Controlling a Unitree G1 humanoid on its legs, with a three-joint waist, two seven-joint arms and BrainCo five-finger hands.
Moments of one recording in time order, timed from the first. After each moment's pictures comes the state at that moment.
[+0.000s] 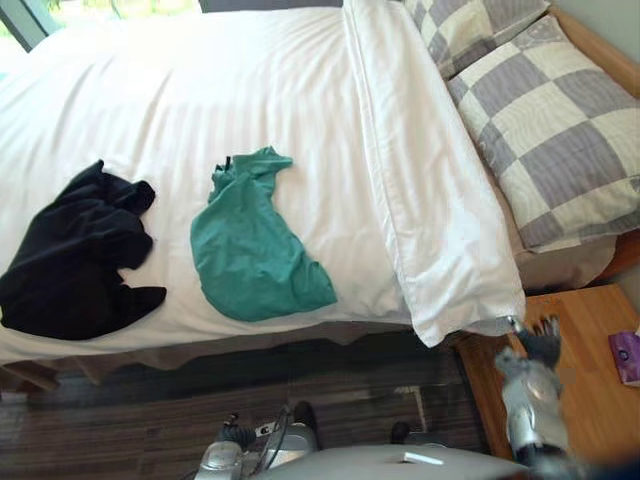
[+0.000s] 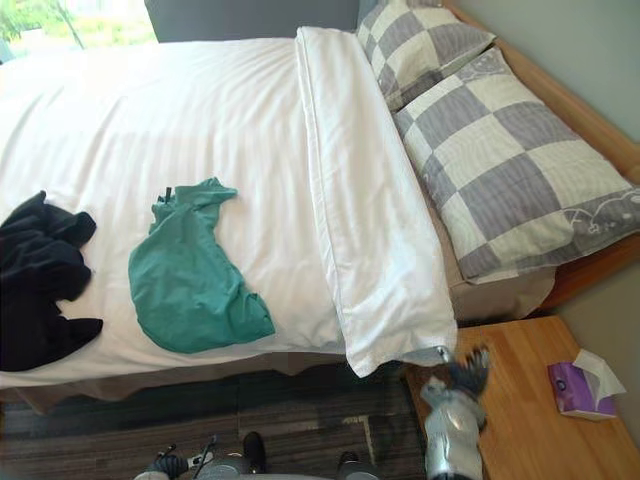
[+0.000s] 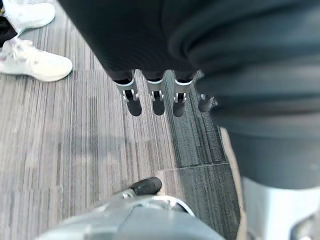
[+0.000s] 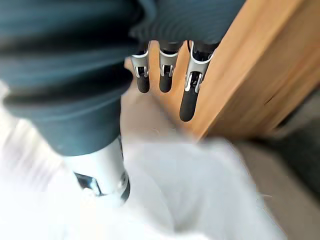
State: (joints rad) left arm 0.21 0.11 0.14 0.87 0.09 0.13 0.09; right arm 0.16 -0.05 -0.38 0.44 0.34 -0.10 -0.33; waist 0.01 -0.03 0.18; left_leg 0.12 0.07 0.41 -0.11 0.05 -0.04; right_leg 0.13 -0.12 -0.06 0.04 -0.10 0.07
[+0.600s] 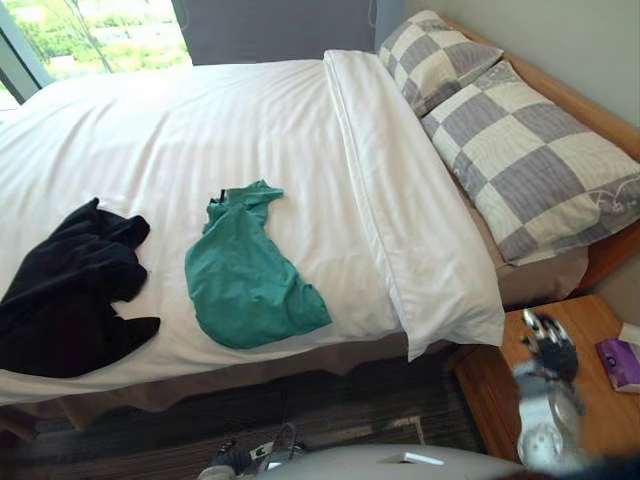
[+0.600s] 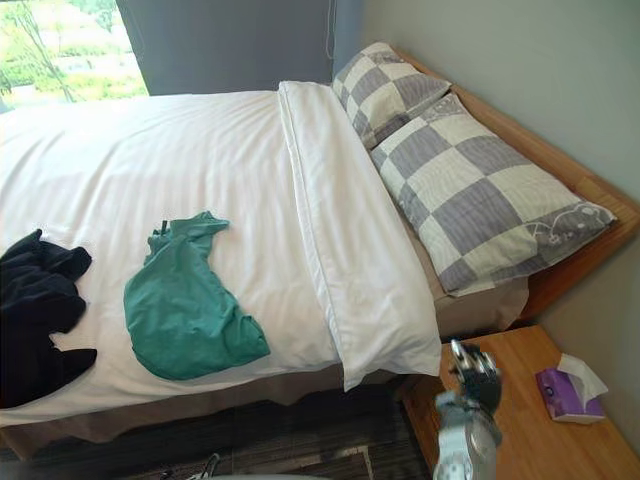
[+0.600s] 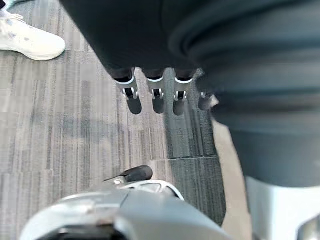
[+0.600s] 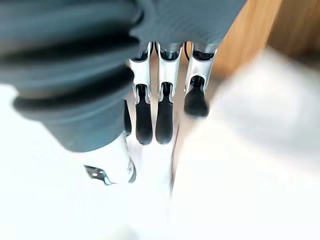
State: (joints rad) left arm 0.22 0.12 0.17 0.86 0.08 0.19 0.05; right arm 0.06 -0.04 -0.32 0.21 0.81 -0.12 -0.08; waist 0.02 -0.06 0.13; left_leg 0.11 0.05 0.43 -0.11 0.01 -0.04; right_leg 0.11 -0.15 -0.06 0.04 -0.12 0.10
